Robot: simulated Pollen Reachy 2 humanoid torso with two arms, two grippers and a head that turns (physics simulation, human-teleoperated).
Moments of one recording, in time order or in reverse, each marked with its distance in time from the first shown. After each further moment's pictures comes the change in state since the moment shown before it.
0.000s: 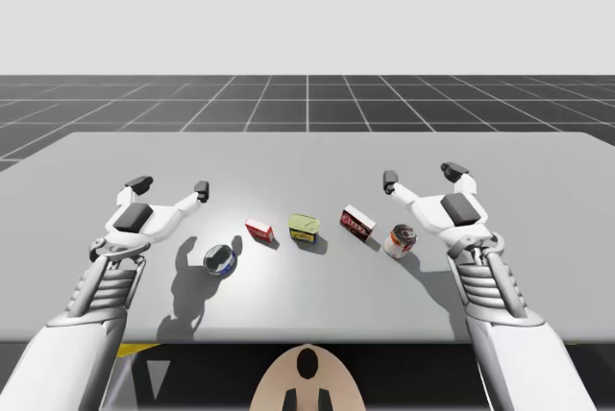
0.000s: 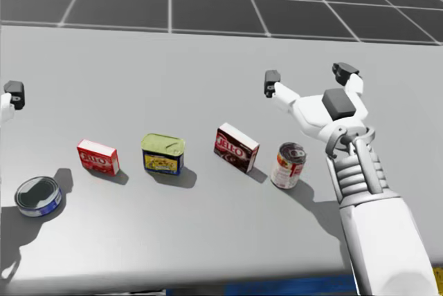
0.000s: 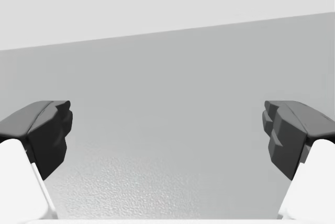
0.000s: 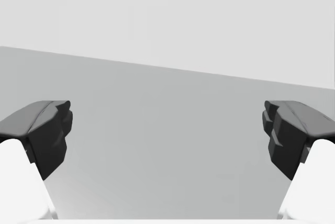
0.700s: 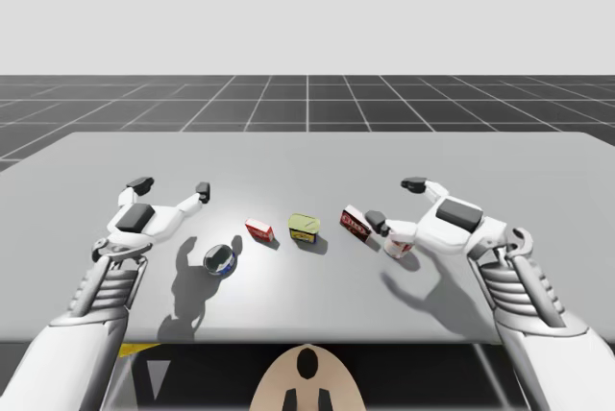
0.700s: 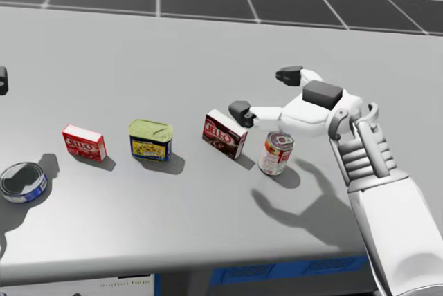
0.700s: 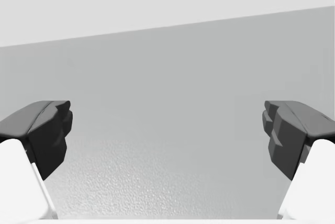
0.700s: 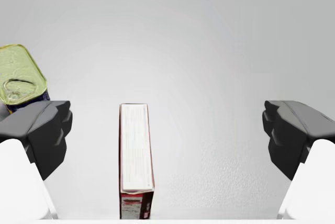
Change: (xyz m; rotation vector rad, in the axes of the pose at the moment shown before) left arm -0.001 -0.002 0.000 0.007 0.013 -0.011; right arm 0.025 -0.009 0.009 0.594 0.315 0.040
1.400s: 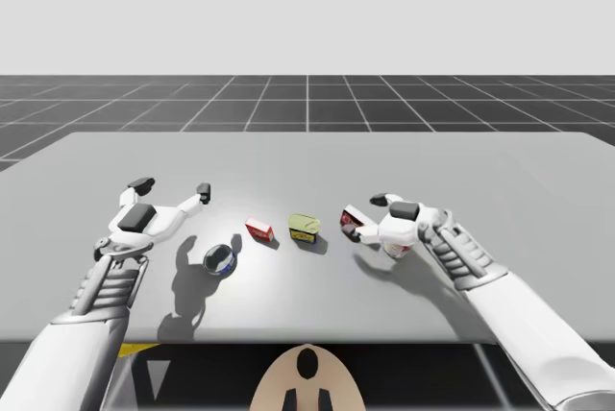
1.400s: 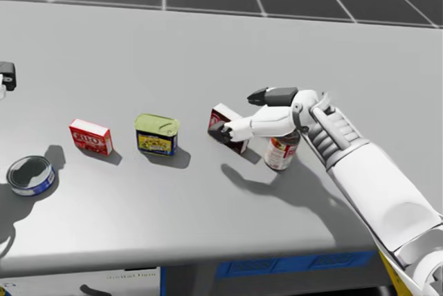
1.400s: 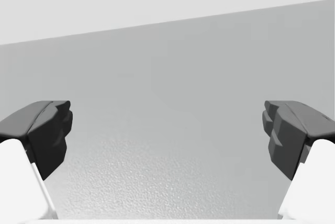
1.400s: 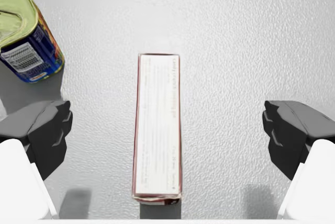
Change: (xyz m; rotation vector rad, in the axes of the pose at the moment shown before) left arm -0.002 0.001 -0.002 0.000 0.012 -0.015; right arm -0.026 -0.002 -0.073 0.143 0.311 -0.053
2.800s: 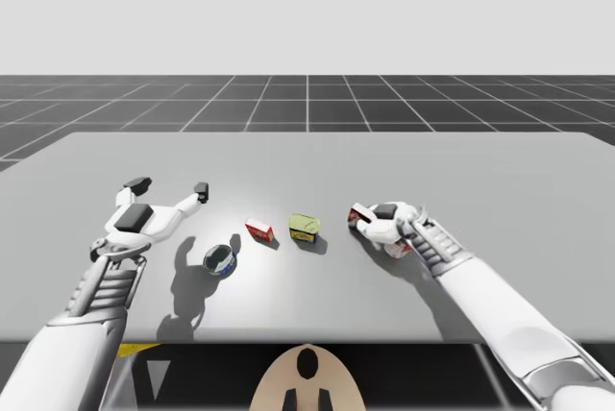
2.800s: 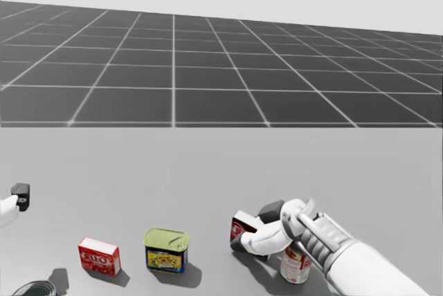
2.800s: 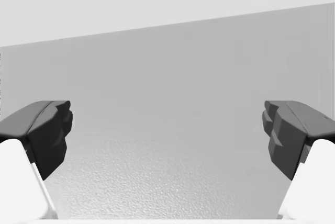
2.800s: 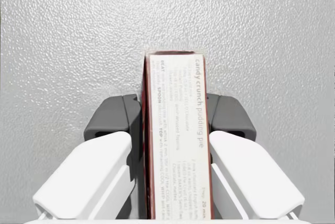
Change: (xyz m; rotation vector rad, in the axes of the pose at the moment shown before) left arm 0.003 0.002 0.002 0.016 -0.004 -0.001; right arm -0.003 -0.003 -0.039 -0.066 0.224 0.115
